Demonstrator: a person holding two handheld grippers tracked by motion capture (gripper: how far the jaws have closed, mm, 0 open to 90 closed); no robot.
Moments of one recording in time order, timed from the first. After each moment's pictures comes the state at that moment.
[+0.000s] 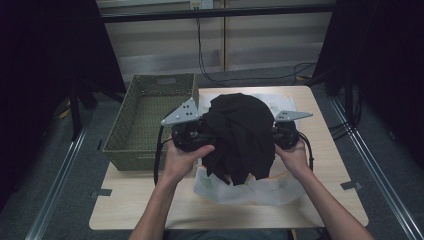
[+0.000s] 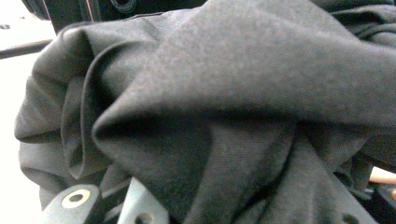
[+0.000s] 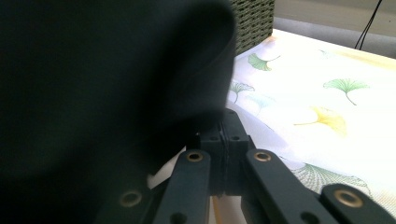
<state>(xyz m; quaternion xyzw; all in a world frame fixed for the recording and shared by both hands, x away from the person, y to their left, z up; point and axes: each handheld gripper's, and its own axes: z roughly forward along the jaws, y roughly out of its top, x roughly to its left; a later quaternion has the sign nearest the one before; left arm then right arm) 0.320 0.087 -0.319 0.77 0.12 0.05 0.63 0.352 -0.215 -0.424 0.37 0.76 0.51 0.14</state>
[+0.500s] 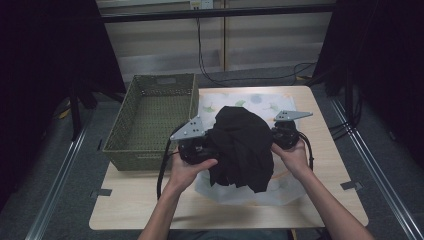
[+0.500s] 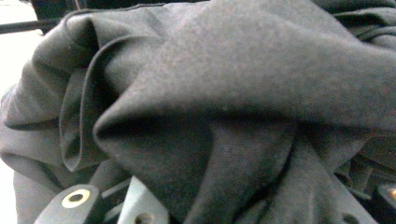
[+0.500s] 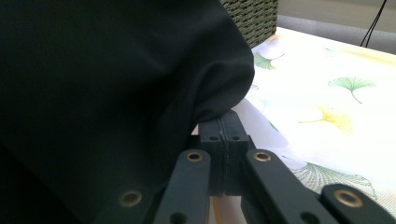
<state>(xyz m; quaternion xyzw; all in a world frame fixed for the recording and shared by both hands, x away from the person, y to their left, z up) 0.316 0.079 -0.366 0.78 0.12 0.04 0.61 0.353 -0.215 -0.424 0.37 0.76 0.51 0.13</state>
